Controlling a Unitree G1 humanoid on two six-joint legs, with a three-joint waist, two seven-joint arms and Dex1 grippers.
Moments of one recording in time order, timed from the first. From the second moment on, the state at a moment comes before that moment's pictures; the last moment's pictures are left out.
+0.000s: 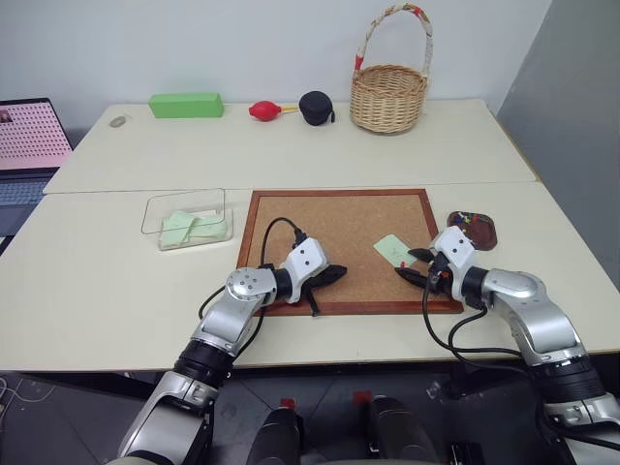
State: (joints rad) left arm -0.47 0.35 -0.30 0.28 -0.07 0.10 -0.86; right arm -0.33 -0.55 0.08 0.03 0.18 0.37 0.77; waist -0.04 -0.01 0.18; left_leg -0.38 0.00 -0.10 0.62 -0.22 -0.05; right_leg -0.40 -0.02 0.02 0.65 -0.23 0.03
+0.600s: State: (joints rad) left arm -0.46 0.35 -0.30 0.28 -0.07 0.10 -0.86; right arm -0.32 -0.56 0.08 -0.02 0.18 0.36 0.80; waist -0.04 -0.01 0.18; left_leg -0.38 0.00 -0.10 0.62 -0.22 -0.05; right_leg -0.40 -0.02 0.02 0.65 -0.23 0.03
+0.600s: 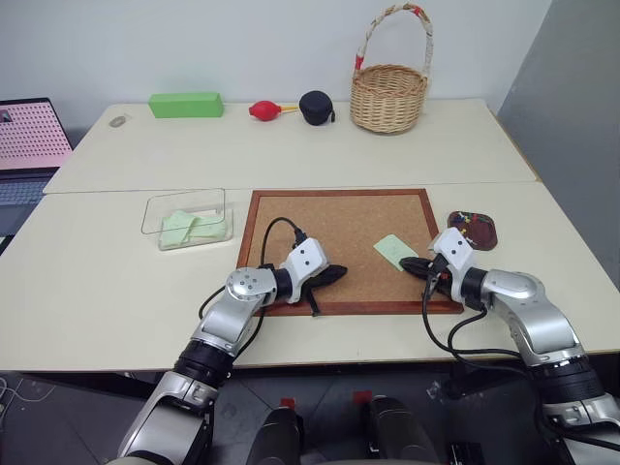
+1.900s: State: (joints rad) left arm -0.73 0.23 -0.26 0.52 -0.03 -0.10 -0.87; right arm -0.44 -0.58 0.06 -0.29 0.32 0.64 0.80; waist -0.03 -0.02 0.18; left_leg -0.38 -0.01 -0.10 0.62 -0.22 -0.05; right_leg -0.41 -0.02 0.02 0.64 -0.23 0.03
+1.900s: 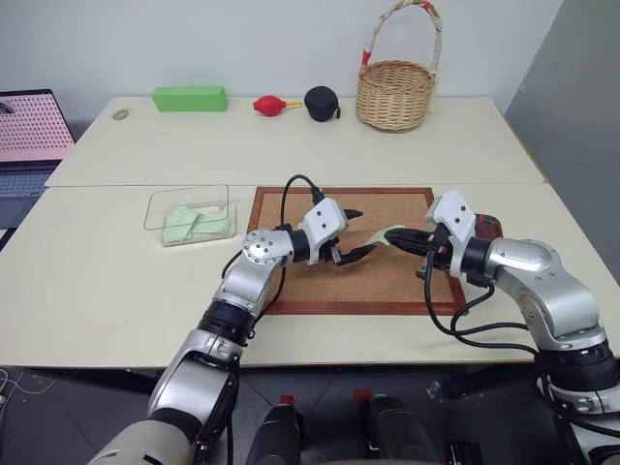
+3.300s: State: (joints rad) left arm -0.84 0.14 -0.23 0.83 -0.01 -0.23 -0.95; right arm -0.46 -0.54 0.02 -0.35 0.45 0.78 0.65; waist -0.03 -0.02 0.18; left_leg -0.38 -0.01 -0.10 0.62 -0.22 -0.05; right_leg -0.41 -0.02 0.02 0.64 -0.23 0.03
